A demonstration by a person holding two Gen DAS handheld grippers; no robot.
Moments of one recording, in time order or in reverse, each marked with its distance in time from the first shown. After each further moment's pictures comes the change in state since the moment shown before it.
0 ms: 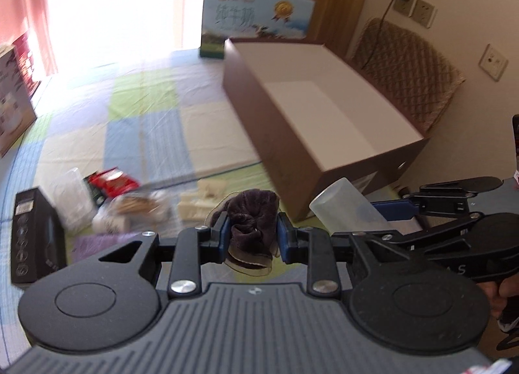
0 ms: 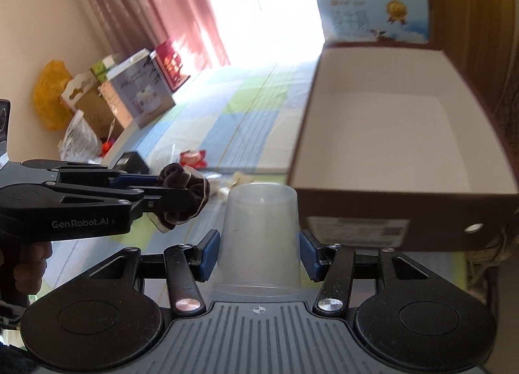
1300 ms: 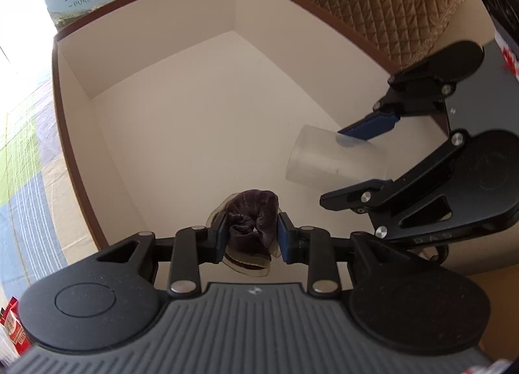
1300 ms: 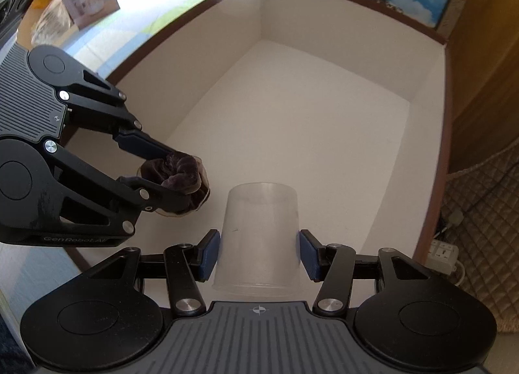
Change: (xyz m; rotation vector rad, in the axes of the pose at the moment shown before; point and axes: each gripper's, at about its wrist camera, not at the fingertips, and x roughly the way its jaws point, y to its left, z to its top) left arm 0.220 -0.101 0.108 0.262 0.326 -0.076; right arm 0.096 -0.168 0.083 -0.349 0.374 -0.080
